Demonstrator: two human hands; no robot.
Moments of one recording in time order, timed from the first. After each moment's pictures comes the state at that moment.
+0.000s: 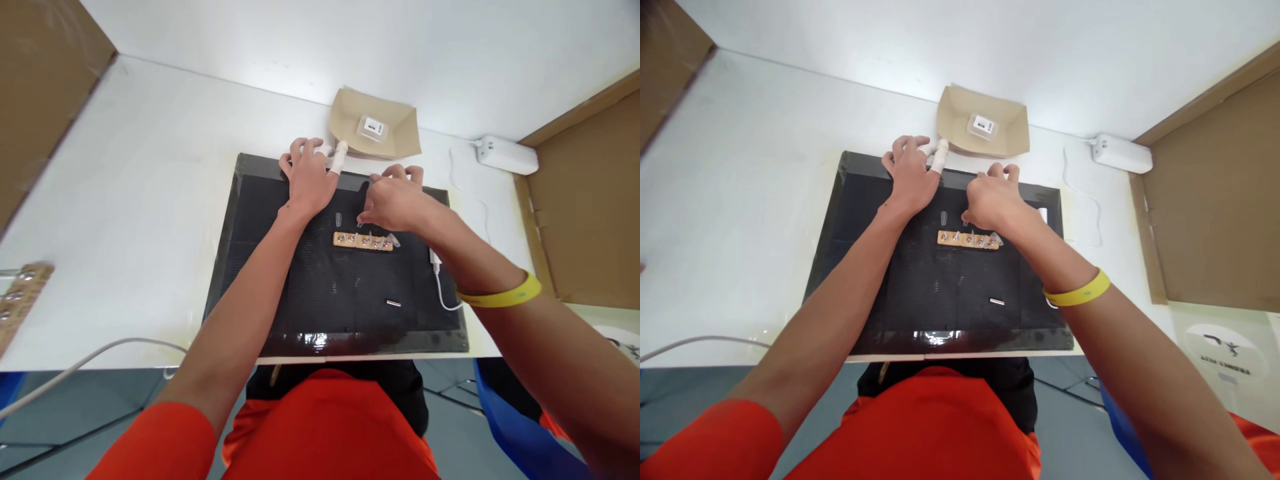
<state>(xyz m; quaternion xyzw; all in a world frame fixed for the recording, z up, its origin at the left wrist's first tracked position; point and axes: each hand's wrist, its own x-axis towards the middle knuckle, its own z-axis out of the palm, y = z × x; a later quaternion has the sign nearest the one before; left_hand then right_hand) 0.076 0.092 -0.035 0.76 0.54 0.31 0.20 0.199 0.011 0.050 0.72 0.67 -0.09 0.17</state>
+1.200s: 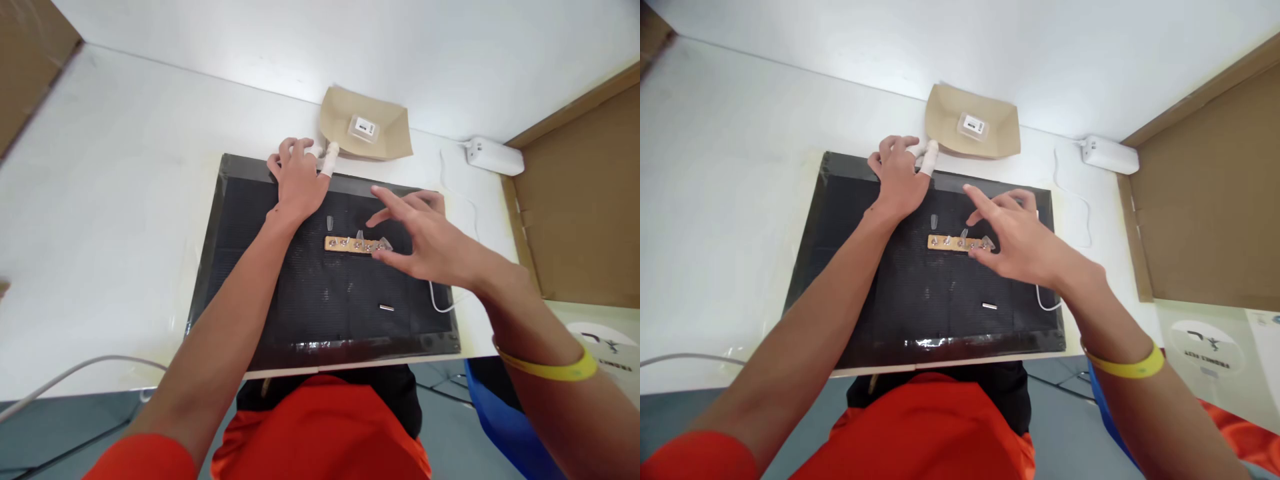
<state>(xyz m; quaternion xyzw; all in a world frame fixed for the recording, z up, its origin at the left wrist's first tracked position) 0.078 0.094 -0.033 0.75 0.54 0.31 0.21 0.246 -0.067 0.069 0.59 0.79 -0.14 -0.05</state>
